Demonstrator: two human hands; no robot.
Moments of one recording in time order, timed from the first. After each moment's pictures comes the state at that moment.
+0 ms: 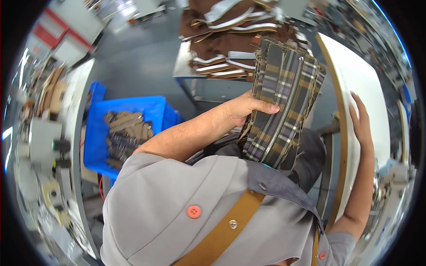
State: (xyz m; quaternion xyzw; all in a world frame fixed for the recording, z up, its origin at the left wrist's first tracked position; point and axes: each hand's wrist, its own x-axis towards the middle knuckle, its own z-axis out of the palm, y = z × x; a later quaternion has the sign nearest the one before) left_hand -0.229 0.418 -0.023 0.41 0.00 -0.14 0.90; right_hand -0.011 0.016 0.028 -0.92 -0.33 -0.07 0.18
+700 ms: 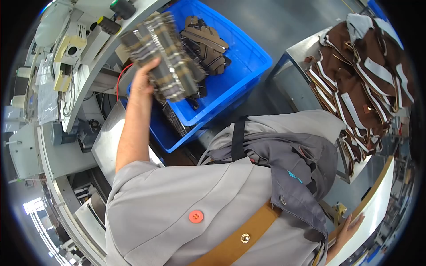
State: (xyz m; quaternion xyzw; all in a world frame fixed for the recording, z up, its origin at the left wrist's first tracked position) left_hand -0.641 0.477 -0.029 0.30 0.48 0.57 0.59; right_hand 0.079 -0.096 -0.002 -0.91 -0.37 -0.06 0.14
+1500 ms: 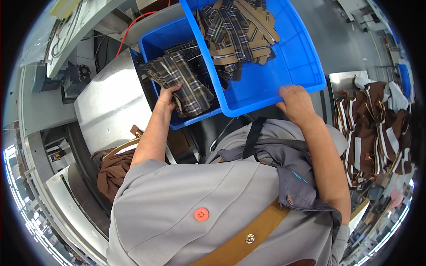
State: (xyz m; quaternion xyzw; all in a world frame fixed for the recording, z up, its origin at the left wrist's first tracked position) left_hand -0.739 0.350 -0.265 0.03 0.55 0.60 0.59; right_hand -0.303 0.442 -0.082 -0.37 -0.93 0.07 -0.03
